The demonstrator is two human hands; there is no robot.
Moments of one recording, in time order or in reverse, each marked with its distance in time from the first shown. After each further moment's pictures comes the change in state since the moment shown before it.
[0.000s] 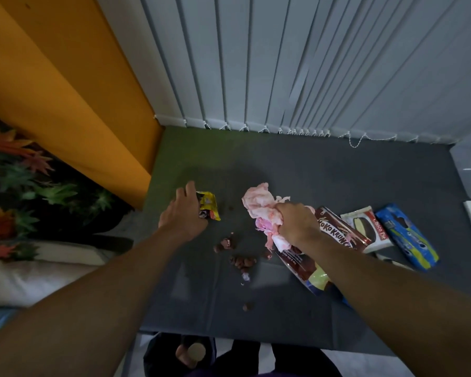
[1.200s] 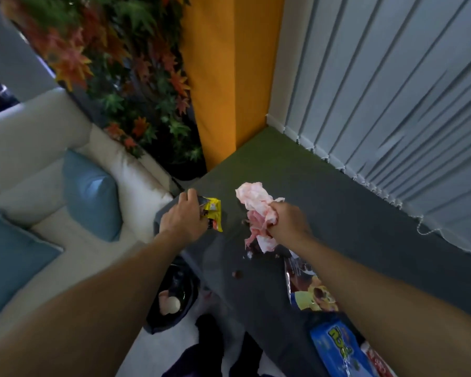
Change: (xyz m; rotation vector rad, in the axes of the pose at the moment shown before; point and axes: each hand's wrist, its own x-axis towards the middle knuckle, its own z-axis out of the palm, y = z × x) left_hand -0.195 0.008 0.036 -0.254 0.355 -0.557; right_hand -0.035 -0.057 -0.037 0.135 -0.118 -0.635
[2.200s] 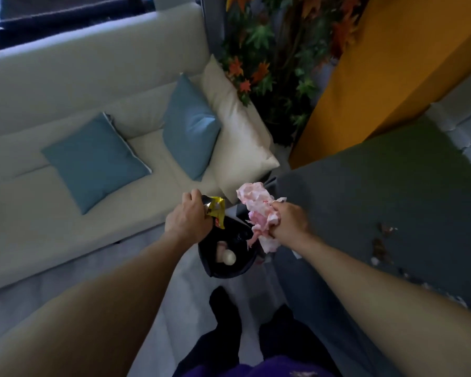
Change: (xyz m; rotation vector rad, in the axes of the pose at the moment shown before) left_hand -0.078 -0.293 0.014 -0.134 -0.022 -0.413; right_hand 0.008 -0.206 0.220 -0.099 -0.324 -0.224
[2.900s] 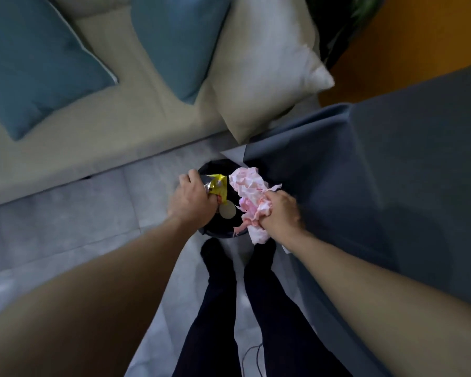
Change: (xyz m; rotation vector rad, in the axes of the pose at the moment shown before) left_hand 0.100 -0.071 0.212 -0.159 -0.168 -0.219; right_hand 0.066 0.083 0.213 -0.006 -0.255 0.205
